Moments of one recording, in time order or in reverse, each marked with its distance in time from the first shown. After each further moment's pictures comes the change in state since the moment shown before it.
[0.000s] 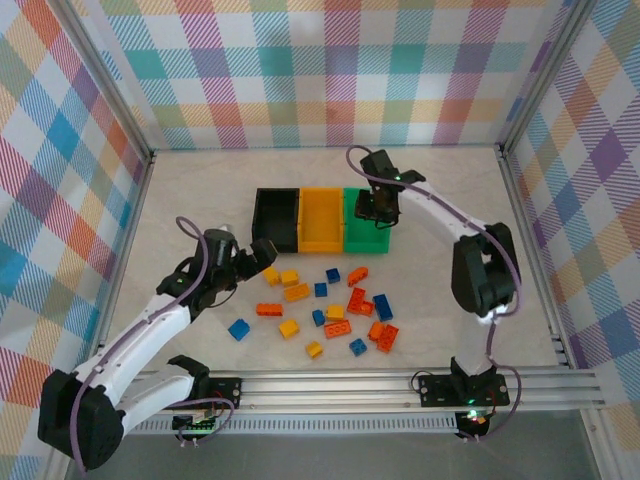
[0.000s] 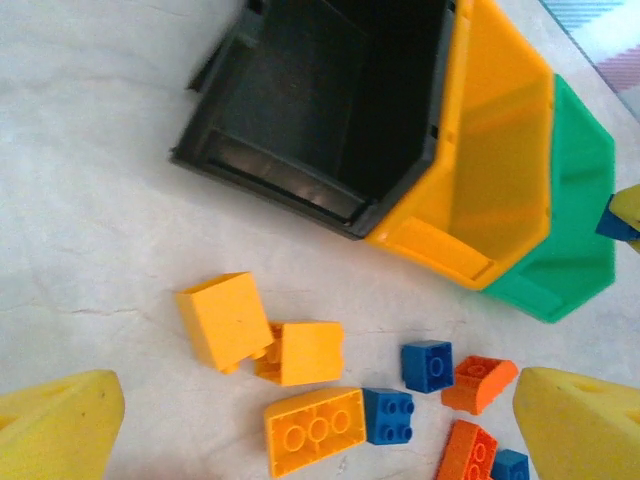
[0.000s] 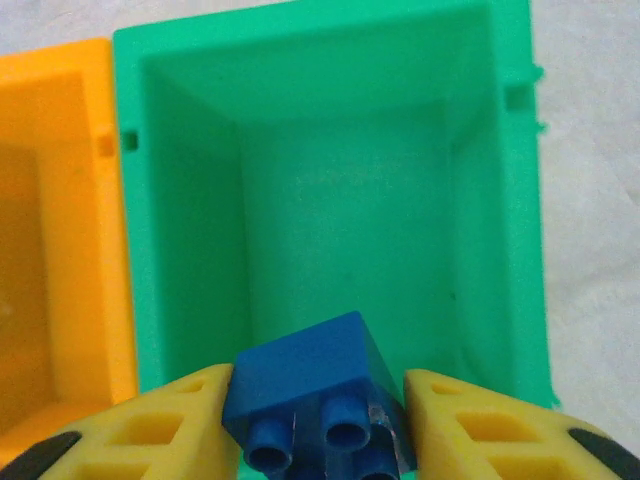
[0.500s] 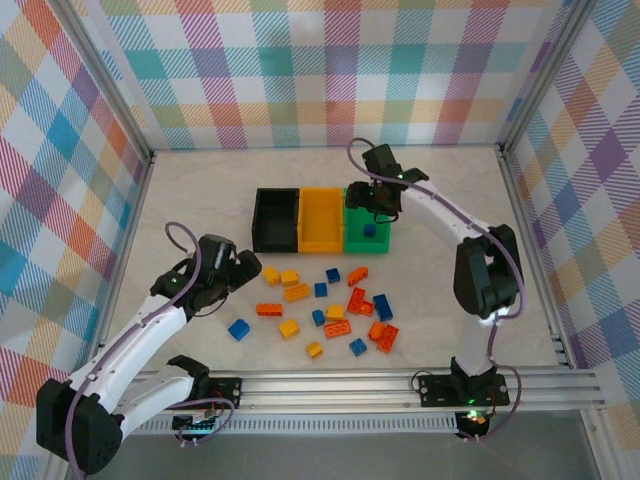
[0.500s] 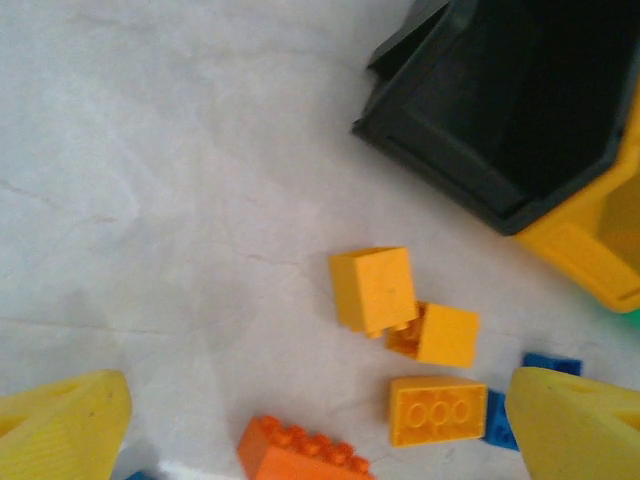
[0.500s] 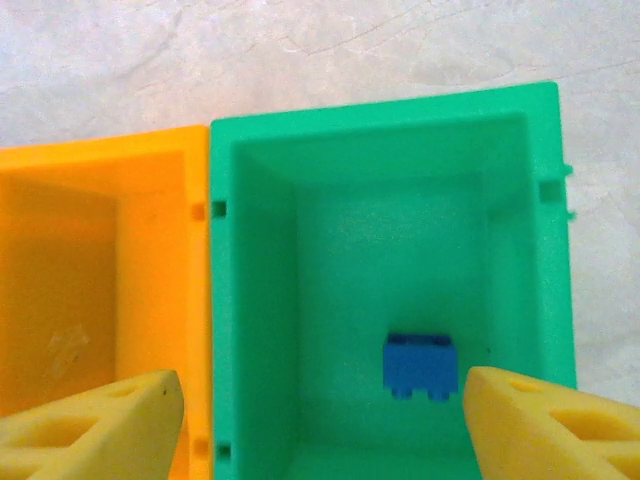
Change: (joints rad) left arm 0.005 -0.004 0.051 -0.279 -0.139 -0.058; right arm -0.002 -0.076 -0.045 0.092 -0.033 -0.012
